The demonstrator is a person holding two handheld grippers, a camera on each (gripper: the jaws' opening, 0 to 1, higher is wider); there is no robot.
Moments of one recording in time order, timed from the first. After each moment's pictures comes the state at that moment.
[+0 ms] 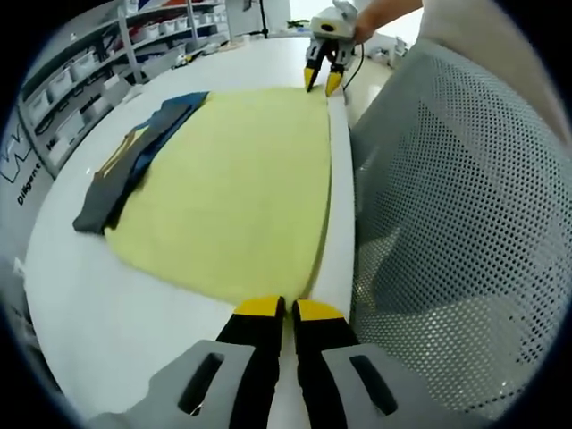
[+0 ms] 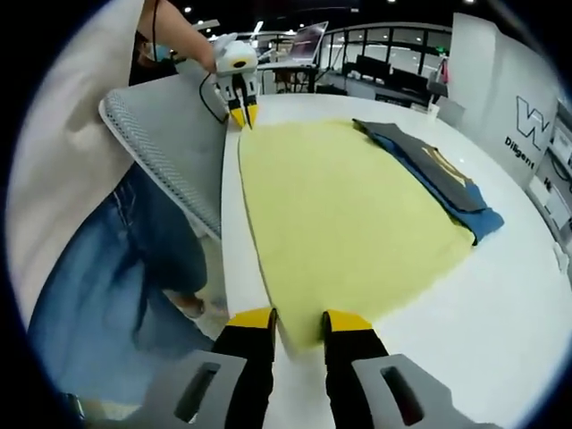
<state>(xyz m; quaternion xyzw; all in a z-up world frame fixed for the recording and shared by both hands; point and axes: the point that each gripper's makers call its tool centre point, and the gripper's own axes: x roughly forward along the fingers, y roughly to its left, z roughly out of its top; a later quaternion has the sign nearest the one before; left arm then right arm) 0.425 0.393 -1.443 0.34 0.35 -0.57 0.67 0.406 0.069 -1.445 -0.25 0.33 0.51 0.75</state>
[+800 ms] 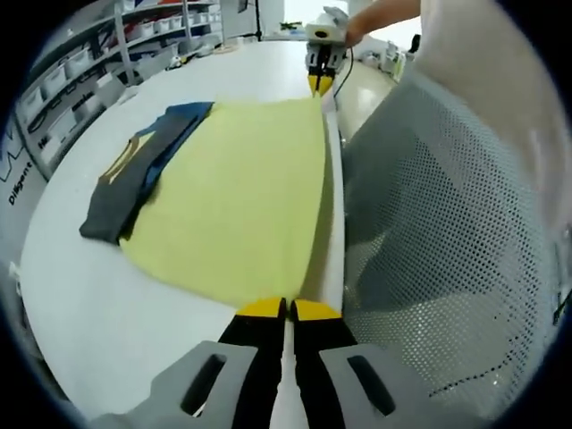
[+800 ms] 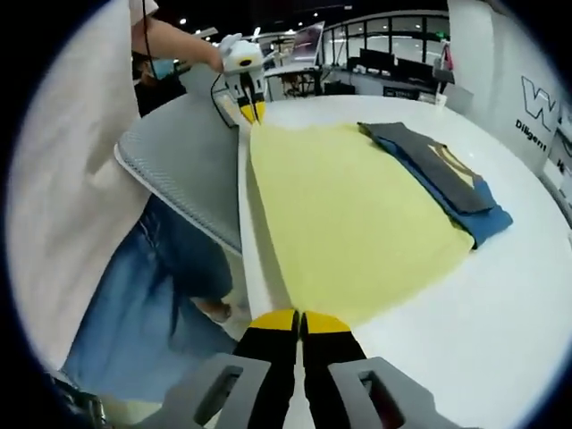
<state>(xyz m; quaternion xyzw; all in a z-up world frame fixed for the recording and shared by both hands) 0.437 0.400 -1.389 0.31 0.36 -0.60 0.64 0.406 0.069 -1.403 -0.21 0.36 0.55 0.72</state>
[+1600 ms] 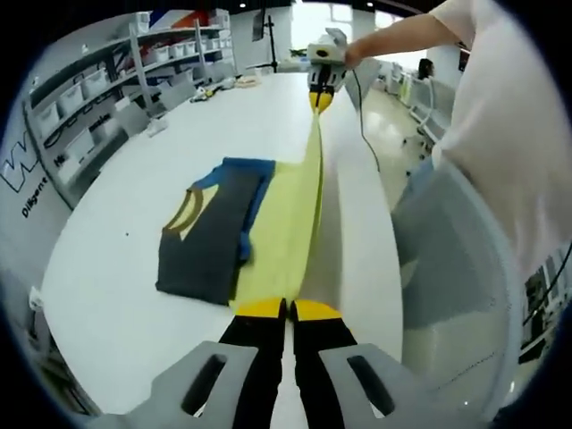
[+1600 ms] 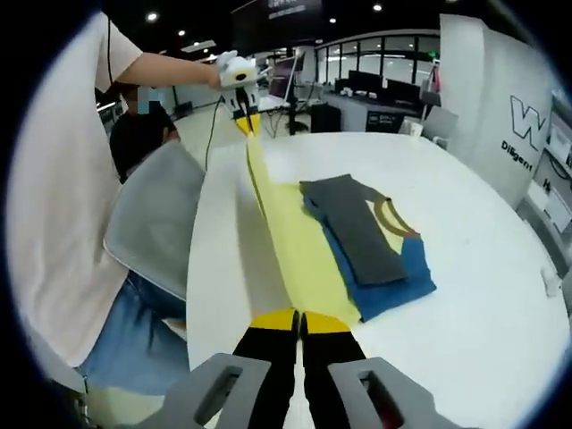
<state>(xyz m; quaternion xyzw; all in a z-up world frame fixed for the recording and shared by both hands) 0.563 0.385 -1.293 0.29 0.30 -0.60 0.68 0.546 0.053 -1.301 -0.21 0.32 0.53 0.76</state>
